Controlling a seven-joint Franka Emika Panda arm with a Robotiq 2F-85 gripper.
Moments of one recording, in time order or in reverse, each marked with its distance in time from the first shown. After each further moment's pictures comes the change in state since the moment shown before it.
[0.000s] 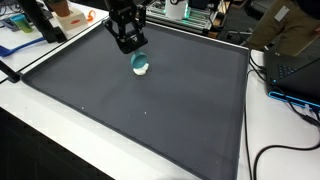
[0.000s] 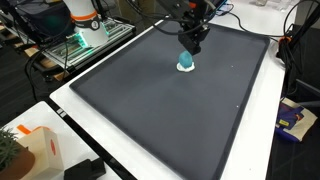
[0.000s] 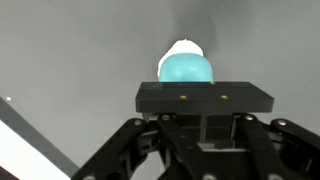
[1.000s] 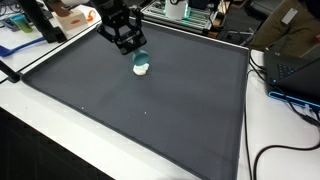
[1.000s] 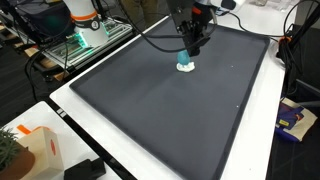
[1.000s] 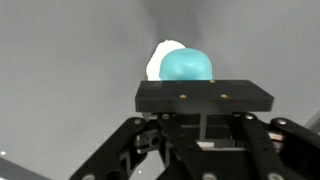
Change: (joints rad) arm -0.057 0.119 0.018 0.208 0.050 -0.256 0.201
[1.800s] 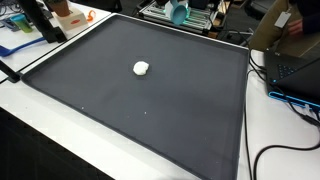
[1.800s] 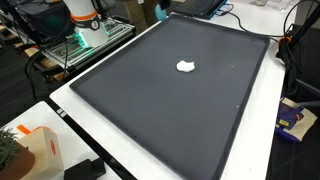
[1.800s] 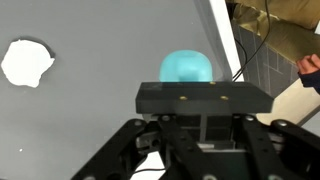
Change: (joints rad) arm -0.008 -0.584 -0.020 -0.520 0.312 -0.136 -0.258
